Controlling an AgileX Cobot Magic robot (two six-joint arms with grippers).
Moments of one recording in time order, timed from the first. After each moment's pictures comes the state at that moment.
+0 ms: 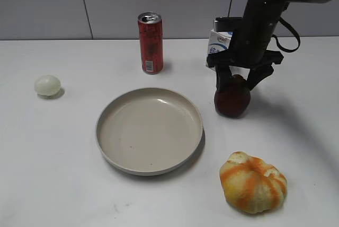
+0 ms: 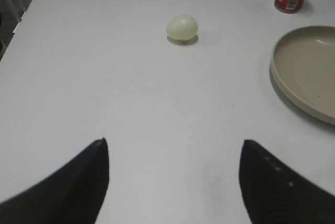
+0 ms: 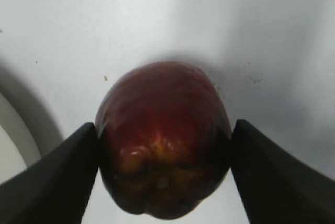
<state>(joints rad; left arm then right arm) -0.06 0.00 -0.48 -0.13 1.09 0.15 0.34 2.21 -1.70 0.14 1.05 0.18</state>
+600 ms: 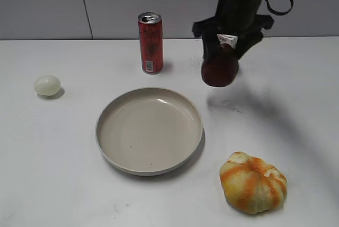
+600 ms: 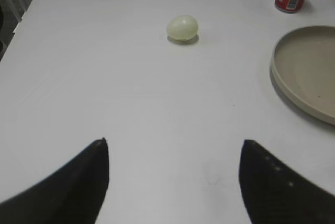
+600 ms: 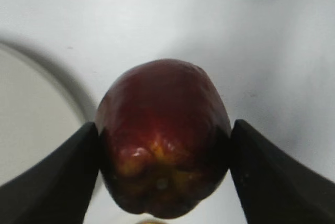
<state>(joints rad) -0.06 0.00 -0.48 -0.13 1.09 0.15 0.44 2.16 -1.92 0.09 1.20 0.18</state>
